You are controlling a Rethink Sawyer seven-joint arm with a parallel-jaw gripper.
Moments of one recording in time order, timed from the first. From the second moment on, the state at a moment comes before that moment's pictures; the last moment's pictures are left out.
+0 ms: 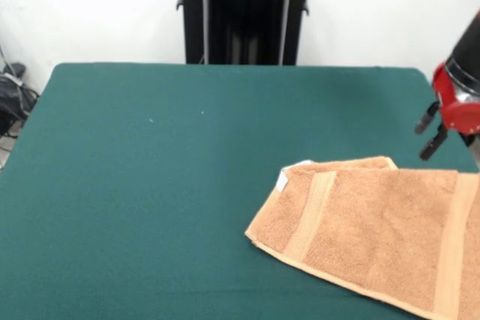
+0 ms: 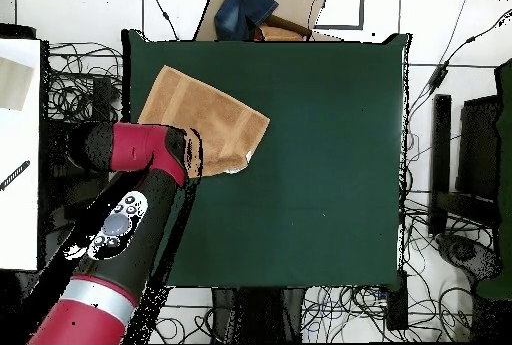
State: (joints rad) arm 0.46 -0.25 -0.52 1.26 0.42 0.81 3.38
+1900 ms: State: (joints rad) arm 0.43 -0.20 -0.50 1.29 0.42 0.73 3.38
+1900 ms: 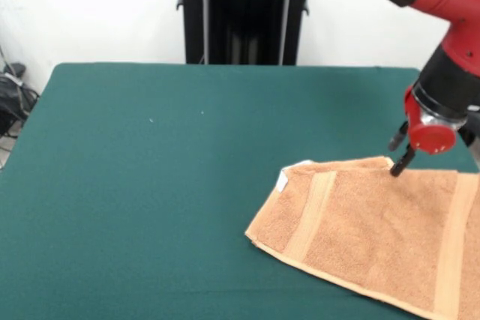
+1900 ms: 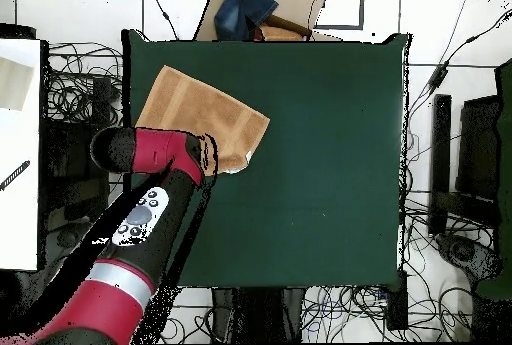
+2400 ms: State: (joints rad) arm 0.43 -0.26 -0.50 1.32 0.42 0.73 3.38
